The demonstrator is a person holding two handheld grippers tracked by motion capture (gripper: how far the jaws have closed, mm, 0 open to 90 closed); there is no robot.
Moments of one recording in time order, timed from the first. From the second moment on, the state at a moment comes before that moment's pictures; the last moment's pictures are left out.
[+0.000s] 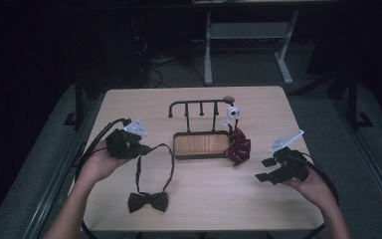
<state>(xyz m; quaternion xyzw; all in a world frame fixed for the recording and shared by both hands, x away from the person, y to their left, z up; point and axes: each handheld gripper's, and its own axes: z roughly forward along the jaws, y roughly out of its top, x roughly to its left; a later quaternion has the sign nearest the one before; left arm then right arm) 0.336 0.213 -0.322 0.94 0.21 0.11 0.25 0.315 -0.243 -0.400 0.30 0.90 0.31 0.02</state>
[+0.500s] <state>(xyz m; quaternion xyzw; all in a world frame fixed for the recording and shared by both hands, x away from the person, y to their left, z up) 0.335 0.210 -0.302 0.94 0.20 0.12 0.25 0.314 -0.243 -0.399 0.30 0.90 0.31 0.02</state>
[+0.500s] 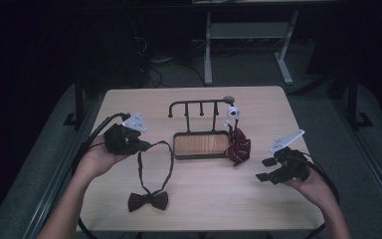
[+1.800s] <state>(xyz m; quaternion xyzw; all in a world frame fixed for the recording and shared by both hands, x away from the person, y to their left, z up) 0.353 0.199 -0.270 0.94 0.18 0.10 0.26 0.313 -0.245 -0.395 0.30 0.90 0.31 0.03</state>
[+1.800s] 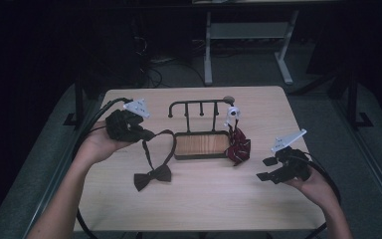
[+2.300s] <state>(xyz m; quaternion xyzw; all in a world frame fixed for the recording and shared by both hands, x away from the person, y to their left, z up) 0.373 0.191 -0.256 0.94 0.19 0.10 0.26 0.313 -0.246 -0.393 0.29 0.90 0.32 0.03</state>
